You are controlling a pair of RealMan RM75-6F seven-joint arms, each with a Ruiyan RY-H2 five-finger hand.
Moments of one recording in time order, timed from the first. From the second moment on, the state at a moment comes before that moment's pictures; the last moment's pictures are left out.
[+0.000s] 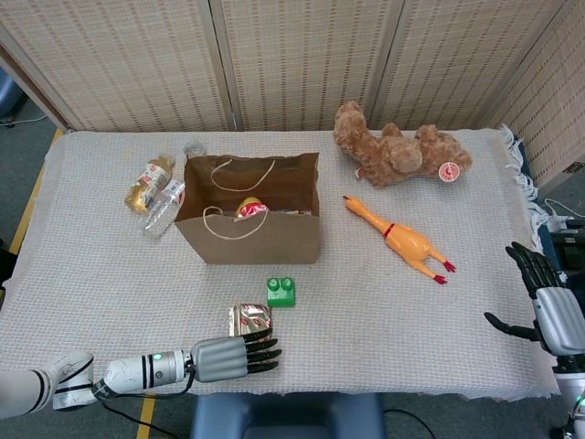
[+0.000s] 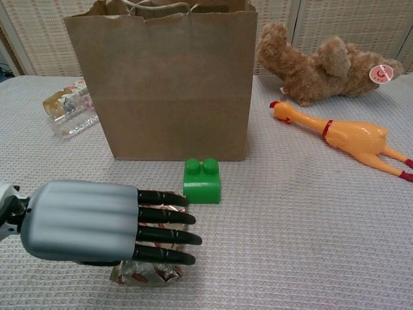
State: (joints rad) left arm -0.87 -1.40 0.16 -1.45 2.15 0.93 0.36; right arm 0.10 -1.07 0.06 -1.56 -1.55 1.48 0.39
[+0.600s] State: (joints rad) left arm -0.93 -1.51 0.15 -1.30 2.07 0.87 0.34; right arm 0.11 -1.06 0.06 -1.56 -1.55 1.47 0.40
